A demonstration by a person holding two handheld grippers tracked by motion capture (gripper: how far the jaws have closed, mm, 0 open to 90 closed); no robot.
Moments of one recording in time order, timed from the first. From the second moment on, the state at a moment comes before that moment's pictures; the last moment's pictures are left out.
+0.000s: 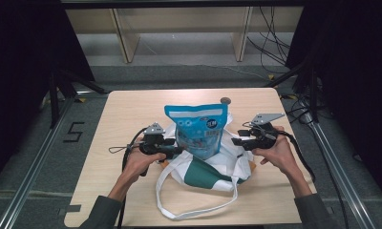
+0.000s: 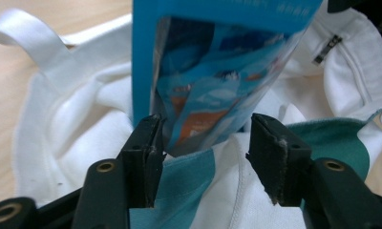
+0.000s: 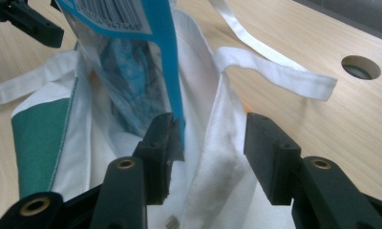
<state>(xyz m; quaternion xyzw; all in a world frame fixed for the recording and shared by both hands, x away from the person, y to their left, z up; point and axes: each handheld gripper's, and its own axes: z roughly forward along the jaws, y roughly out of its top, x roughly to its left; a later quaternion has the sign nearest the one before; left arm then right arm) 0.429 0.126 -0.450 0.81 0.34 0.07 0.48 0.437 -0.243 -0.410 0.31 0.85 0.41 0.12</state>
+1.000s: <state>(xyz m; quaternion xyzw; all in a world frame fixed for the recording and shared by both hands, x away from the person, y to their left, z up) 0.417 0.095 -0.476 0.89 0.22 0.08 0.38 0.460 -0.229 -0.427 0.32 0.86 0.39 0.12</state>
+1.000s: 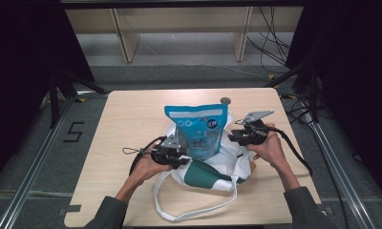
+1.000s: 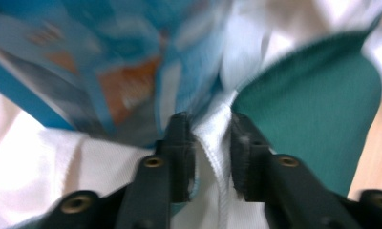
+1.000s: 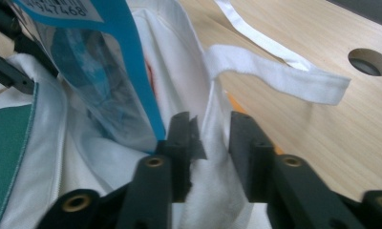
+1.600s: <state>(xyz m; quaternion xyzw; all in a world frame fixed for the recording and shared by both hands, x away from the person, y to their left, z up) 0.392 0.131 -0.499 0.90 0.24 0.03 0.37 0.506 -0.237 -0.489 0.39 0.85 0.31 0.17</state>
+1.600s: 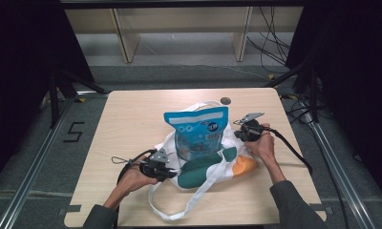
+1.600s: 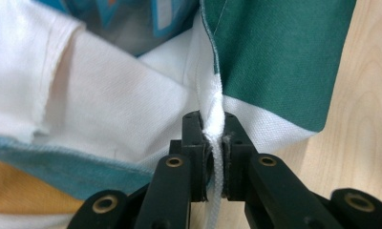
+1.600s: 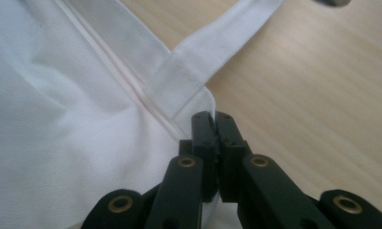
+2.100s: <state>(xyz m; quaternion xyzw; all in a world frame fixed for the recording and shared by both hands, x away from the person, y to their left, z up) 0.386 0.117 -0.471 0.89 0.22 0.09 0.38 0.480 -0.255 -0.427 0.36 0.83 0.40 0.16</state>
